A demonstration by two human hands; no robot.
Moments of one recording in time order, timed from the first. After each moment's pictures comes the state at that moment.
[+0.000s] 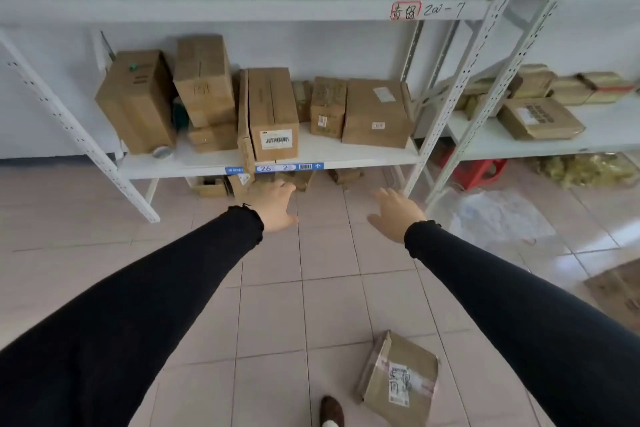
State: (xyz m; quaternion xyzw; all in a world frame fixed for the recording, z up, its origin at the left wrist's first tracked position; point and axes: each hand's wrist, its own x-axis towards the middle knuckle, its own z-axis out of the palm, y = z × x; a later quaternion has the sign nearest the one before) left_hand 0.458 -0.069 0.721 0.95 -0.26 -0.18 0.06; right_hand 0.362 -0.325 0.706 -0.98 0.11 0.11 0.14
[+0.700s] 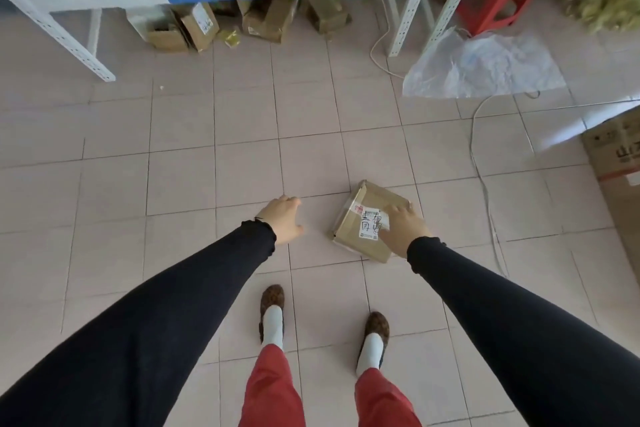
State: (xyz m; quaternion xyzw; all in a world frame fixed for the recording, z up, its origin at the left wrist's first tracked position) left_hand 0.141 -0.102 0.447 0.89 -0.19 -0.40 0.09; right_hand 0.030 -0.350 0.443 -0.91 0.21 0.31 0.19
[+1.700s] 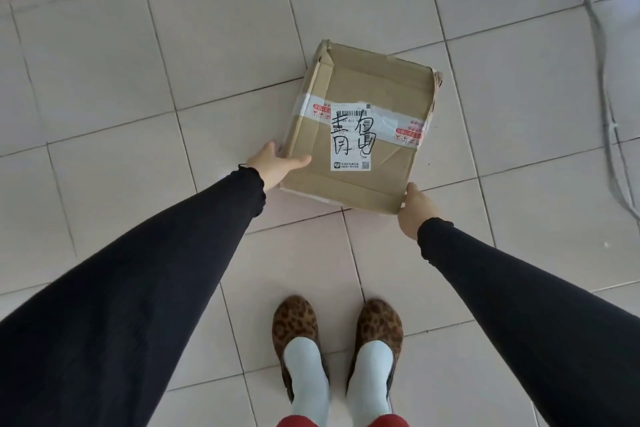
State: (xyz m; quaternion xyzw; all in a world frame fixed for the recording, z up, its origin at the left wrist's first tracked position) left_hand 0.118 -0.245 -0.083 0.82 0.08 -0.51 0.26; right_hand -0.074 -0.471 -0.097 -0.80 0.39 0.35 0.29
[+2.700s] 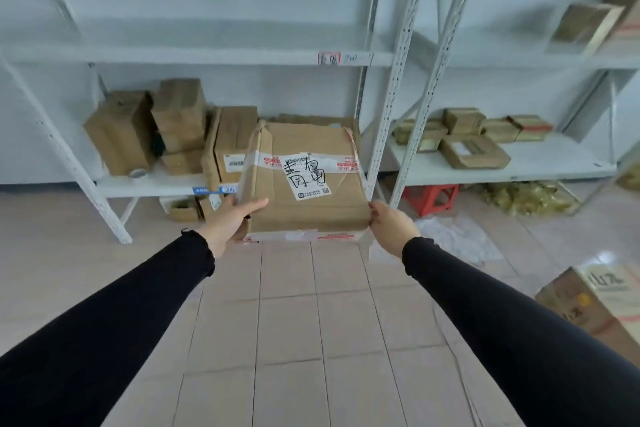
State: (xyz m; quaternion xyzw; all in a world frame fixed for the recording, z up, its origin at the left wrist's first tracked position) left_hand 0.248 -0.156 0.766 0.75 0.05 -0.22 0.62; right_hand 0.149 -0.463 0.765 -0.95 0.14 0.00 0.26
